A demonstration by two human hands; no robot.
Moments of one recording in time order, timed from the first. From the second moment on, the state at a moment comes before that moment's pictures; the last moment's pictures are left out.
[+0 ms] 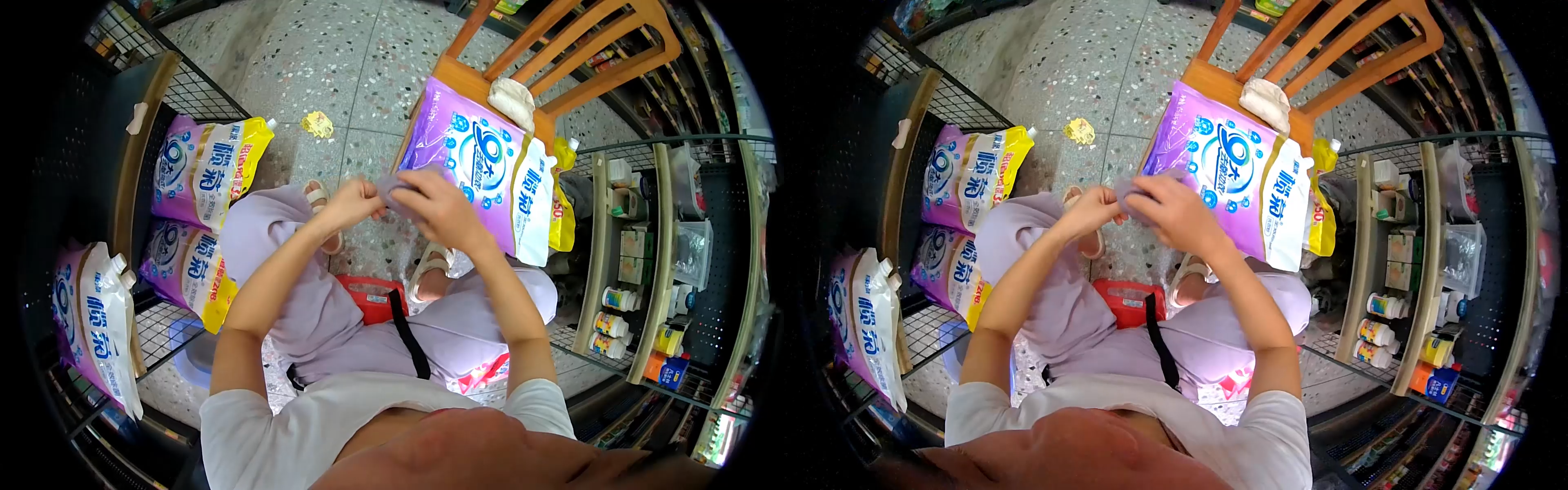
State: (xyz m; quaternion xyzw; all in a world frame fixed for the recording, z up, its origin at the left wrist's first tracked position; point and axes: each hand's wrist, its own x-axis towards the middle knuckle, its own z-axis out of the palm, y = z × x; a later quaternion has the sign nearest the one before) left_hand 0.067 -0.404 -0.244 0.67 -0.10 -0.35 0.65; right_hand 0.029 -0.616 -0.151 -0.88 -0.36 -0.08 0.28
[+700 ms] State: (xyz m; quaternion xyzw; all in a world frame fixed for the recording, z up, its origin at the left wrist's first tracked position) left_hand 0.058 -0.402 -0.247 0.63 -0.10 -0.38 0.67; right_hand 0.074 -0.599 -0.148 -0.93 -0.31 -0.06 0.19
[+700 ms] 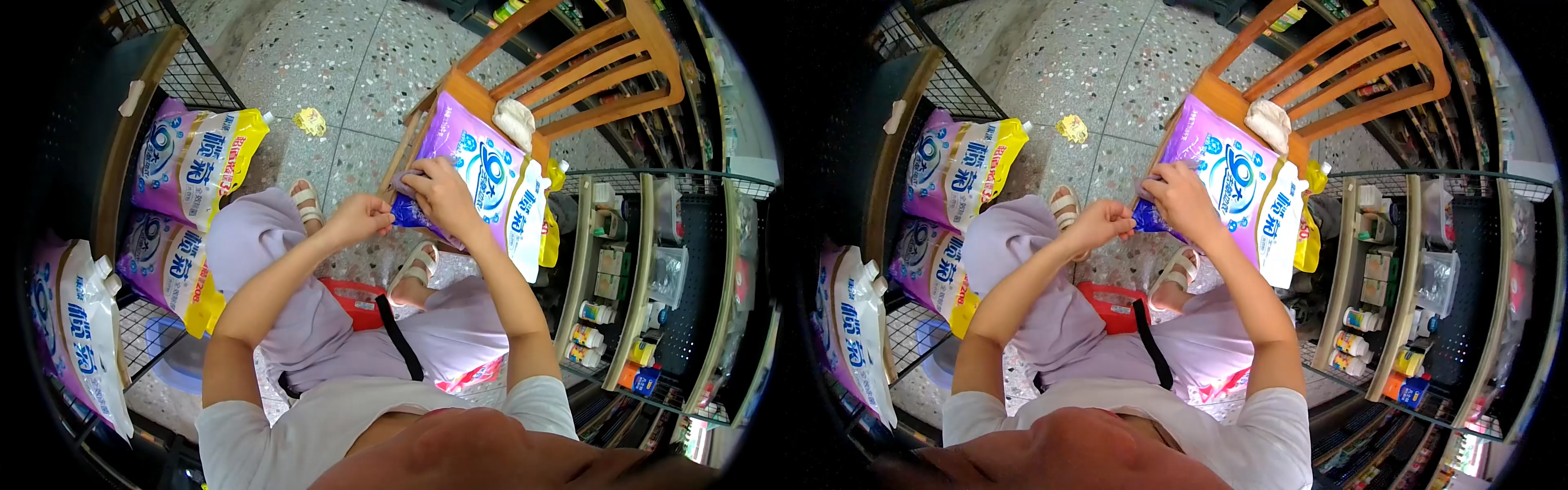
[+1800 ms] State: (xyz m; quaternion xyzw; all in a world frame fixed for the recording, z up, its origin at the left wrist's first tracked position) left_hand 0.057 -0.402 -0.243 0.61 -0.09 -0.39 0.68; right_hand 0.171 -0.636 -0.175 -0.96 -0.20 -0.16 0.15
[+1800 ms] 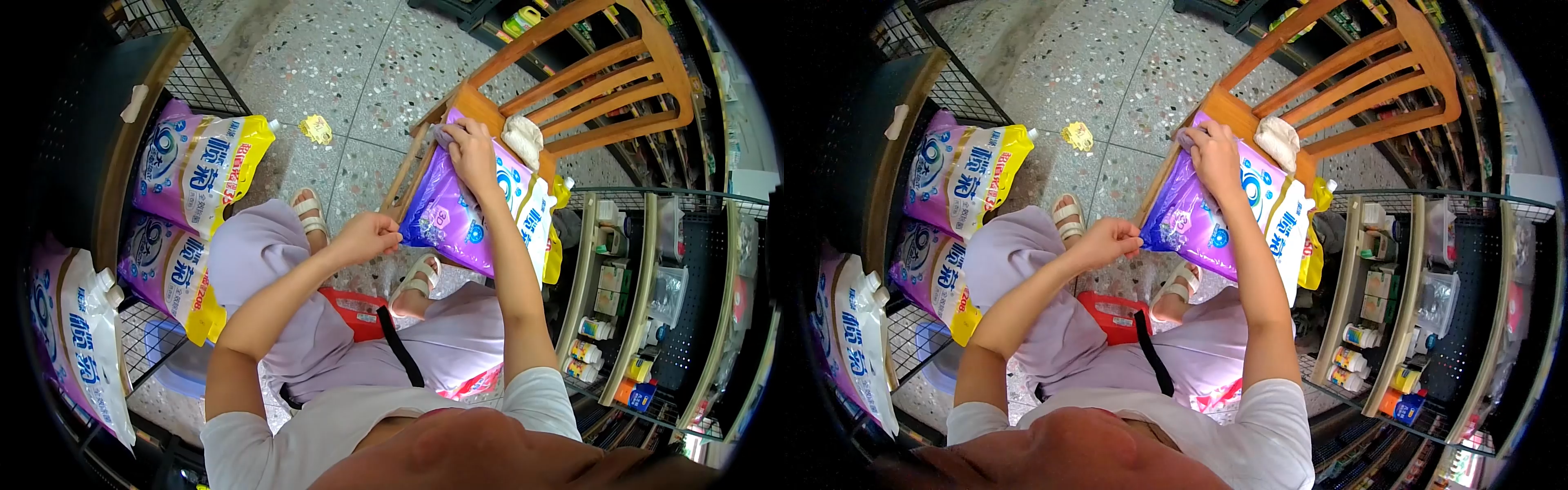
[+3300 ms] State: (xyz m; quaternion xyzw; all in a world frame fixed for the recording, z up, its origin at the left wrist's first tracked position) left_hand 0.057 -0.402 -0.252 0.62 -0.13 -0.38 0.68; right_hand 0.194 -0.680 -0.190 -0.97 -0.02 -0.21 0.13
